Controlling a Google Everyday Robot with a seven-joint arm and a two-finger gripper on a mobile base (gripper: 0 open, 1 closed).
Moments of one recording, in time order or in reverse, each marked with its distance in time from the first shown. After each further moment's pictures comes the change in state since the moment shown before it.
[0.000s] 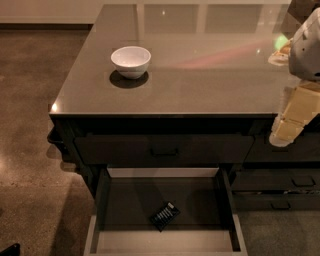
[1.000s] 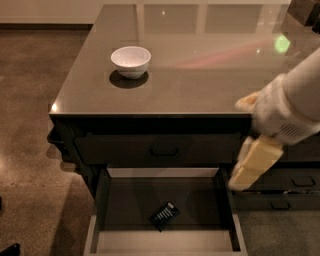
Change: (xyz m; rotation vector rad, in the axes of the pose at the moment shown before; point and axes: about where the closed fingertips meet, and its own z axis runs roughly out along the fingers) arm -0.027 0.059 0.070 -0.067 -0.156 0.032
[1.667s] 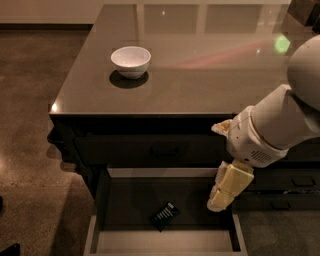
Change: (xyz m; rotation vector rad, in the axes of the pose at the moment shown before) arm -0.017 0.041 0.059 -0.121 -0.078 -0.016
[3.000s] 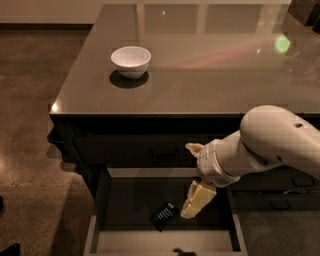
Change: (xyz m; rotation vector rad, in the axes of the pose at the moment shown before) arm 0.001 -0.013 0.121 0.019 -0.127 -0.097
